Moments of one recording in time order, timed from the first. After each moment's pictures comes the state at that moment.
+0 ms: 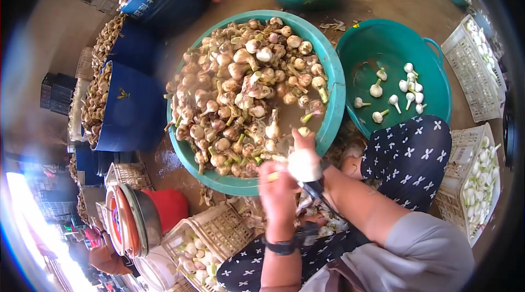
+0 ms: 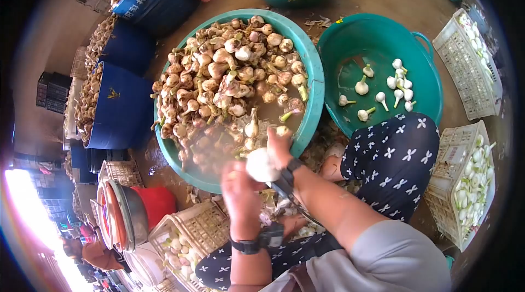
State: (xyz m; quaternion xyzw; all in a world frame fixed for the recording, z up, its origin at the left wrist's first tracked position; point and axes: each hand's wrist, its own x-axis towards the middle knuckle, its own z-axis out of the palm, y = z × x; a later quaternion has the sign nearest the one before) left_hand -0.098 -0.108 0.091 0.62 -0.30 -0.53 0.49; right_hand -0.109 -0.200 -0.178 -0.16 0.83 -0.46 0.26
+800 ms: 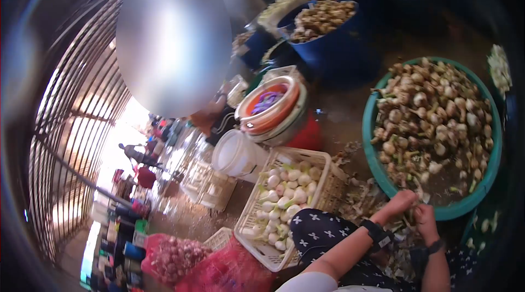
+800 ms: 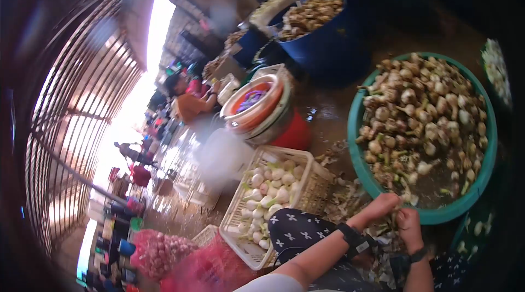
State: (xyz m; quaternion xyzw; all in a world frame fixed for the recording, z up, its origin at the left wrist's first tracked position) left_hand 0.000 -0.075 -0.028 0.59 -0.59 -0.36 0.42; right_hand -0.158 -0.117 -0.024 -0.72 0.30 -0.25 0.57
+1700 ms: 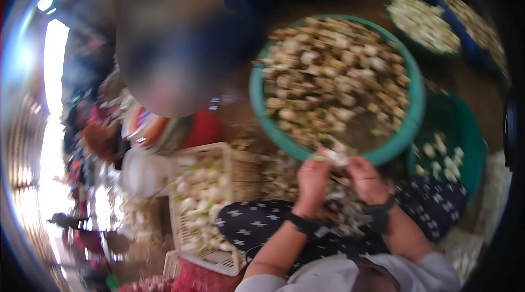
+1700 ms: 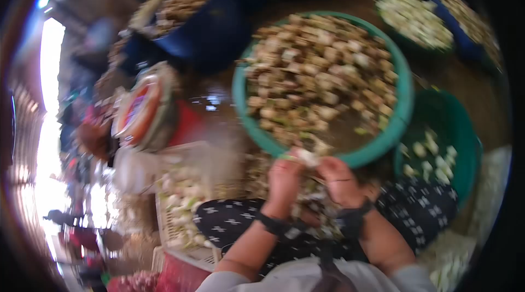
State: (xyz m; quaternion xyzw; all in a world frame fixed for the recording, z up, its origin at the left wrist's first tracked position) left_hand -0.034 -0.045 0.044 0.59 -0.18 -0.49 0.61; right_hand -0.171 -0.091 0.032 -0.39 0.34 -0.31 0.80
